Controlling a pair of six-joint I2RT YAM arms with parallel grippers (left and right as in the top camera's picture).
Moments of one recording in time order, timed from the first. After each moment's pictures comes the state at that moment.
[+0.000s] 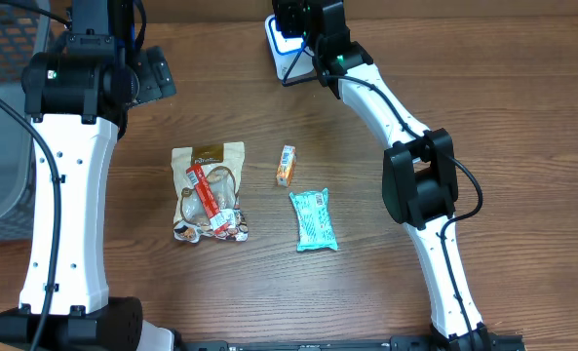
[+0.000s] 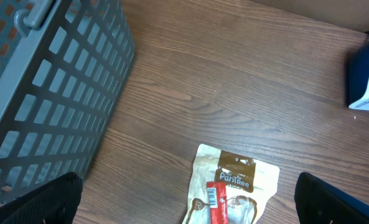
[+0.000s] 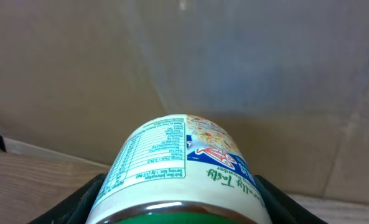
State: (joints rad) left arm -0.07 1.67 1.97 -1.29 -0.31 -0.36; right arm 0.38 2.59 2.30 0.01 0.00 0.31
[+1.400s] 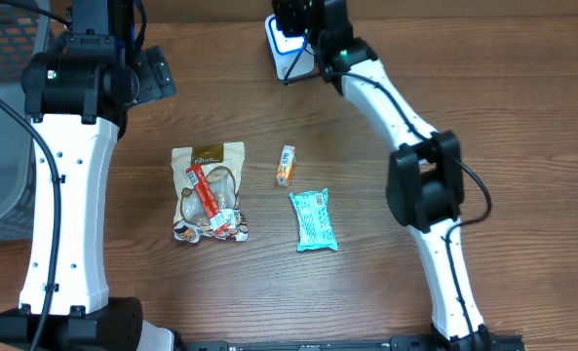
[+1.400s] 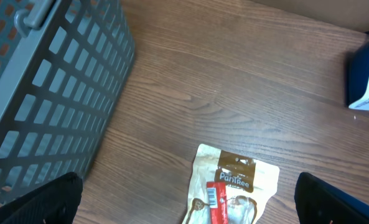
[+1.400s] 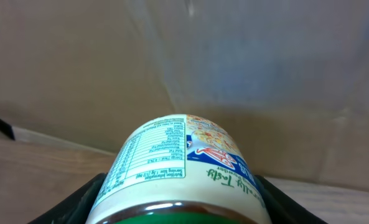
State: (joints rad) left arm -0.07 1.67 1.97 -1.29 -0.31 -0.36; right arm 0.38 2.49 2.29 -0.18 -0.02 0.31
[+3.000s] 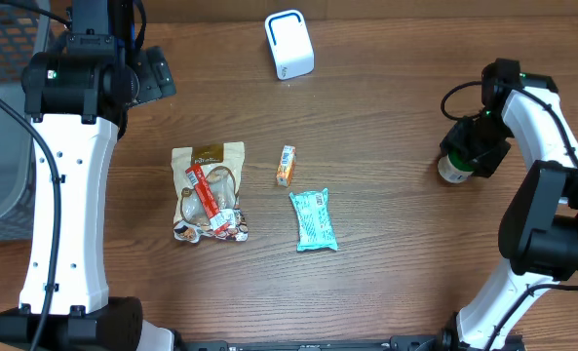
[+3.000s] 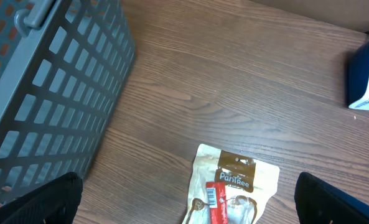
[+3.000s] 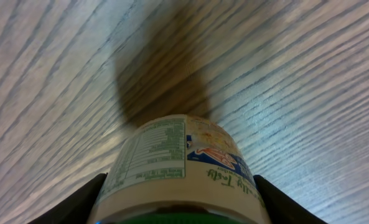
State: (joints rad) left arm -0.07 1.67 1.97 -1.29 -0.31 -0.36; right arm -0.18 2.03 1.56 -1.15 -0.01 0.50
